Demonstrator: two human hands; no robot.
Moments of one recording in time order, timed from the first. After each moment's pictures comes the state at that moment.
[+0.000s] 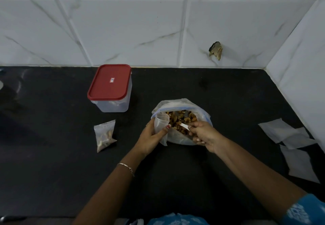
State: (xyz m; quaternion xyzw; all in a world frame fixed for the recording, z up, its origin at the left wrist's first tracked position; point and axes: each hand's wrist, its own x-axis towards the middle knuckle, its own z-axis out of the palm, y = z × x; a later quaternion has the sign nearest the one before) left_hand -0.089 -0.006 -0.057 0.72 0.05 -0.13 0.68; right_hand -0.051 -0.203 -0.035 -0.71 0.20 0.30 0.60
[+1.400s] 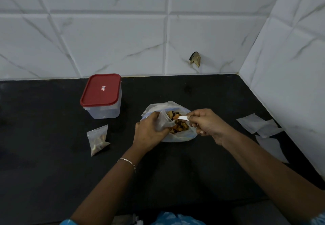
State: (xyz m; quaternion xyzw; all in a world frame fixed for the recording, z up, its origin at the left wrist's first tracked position) left_hand -0.098 -0.025 -0.018 0.90 -0.04 -0.02 0.43; right_hand -0.100 -0.224 0.052 -0.79 0.09 0.20 0.57
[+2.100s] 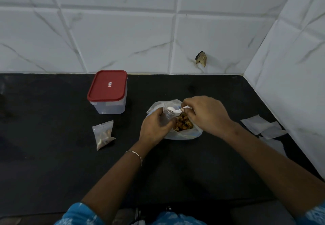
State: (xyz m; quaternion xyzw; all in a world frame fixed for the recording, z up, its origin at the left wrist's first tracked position) left_hand -0.095 -0.026 -0.026 0.88 -0.05 0.05 0.48; right_hand -0.094 -0.202 0.074 -0.97 -0.22 -0.10 0.10
